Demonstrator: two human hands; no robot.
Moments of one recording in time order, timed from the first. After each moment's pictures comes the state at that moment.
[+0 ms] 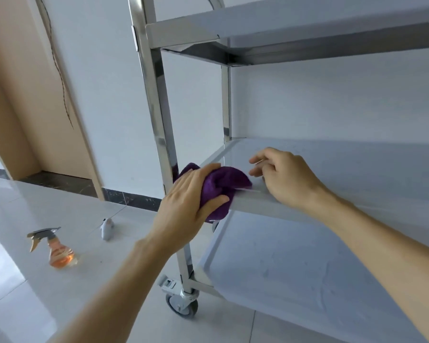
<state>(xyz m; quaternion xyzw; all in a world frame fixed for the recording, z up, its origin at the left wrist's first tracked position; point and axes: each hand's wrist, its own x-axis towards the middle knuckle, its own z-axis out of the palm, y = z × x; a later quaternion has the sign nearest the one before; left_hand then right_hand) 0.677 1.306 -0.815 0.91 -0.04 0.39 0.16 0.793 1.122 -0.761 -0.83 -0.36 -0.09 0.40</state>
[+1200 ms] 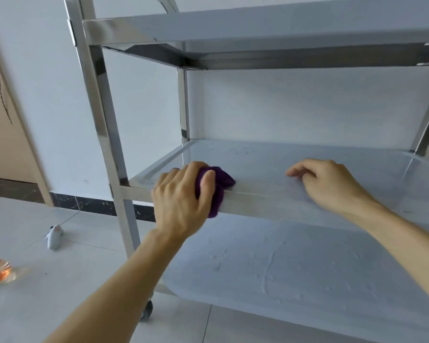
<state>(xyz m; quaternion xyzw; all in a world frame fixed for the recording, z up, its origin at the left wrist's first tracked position) 0.721 1.212 -0.809 0.83 0.04 0.53 0.15 0.831 0.971 -0.770 -0.90 -0.24 -0.17 0.33</state>
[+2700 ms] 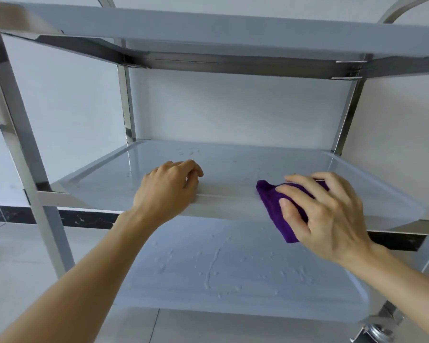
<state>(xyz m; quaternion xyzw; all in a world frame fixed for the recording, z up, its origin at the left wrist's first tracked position) 0.761 1.149 -0.786 0.92 -0.01 0.35 0.18 0.790 0.859 -0.806 -0.78 -0.29 -0.55 0.04</state>
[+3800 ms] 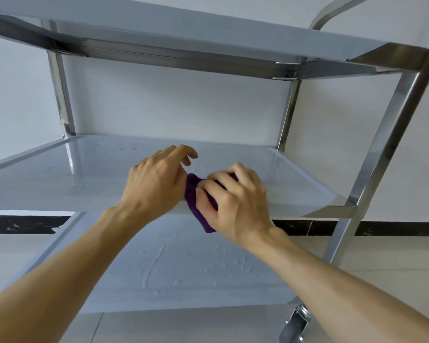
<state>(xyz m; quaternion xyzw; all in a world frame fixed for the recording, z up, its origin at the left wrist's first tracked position) 0.773 1.043 -0.776 0.89 -0.11 0.41 0.19 0.785 0.874 -0.800 -0.77 -0.32 -0.54 0.10</state>
